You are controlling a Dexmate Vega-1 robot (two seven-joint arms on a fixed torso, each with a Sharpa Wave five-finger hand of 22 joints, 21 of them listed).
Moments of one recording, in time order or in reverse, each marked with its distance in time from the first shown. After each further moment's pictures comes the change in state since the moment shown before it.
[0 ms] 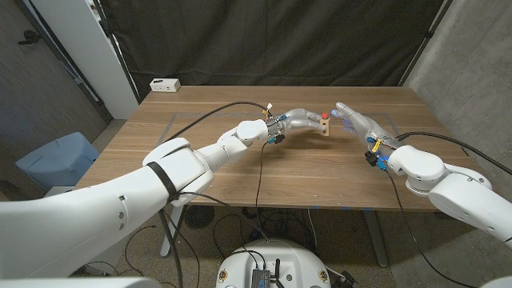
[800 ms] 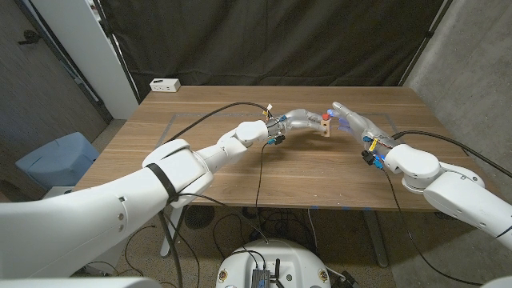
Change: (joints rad) left arm 0.009 0.001 -0.007 -0.005 0.007 -0.020 -0.006; left_hand 0.000 0.000 0.000 0.000 0.000 0.000 0.000 -0.001 -0.001 0.000 0.000 0.000 0.000 0.000 0.000 0.000 0.000 0.000 0.000 0.000 0.000; right arm 0.041 0.006 -0.041 0.036 -0.007 0.037 0.030; right_hand -0.005 -0.005 -0.004 0.004 0.000 -0.005 0.005 0.000 0.000 0.000 0.000 0.000 0.000 0.000 0.000 0.000 0.000 -0.009 -0.002 -0.005 0.000
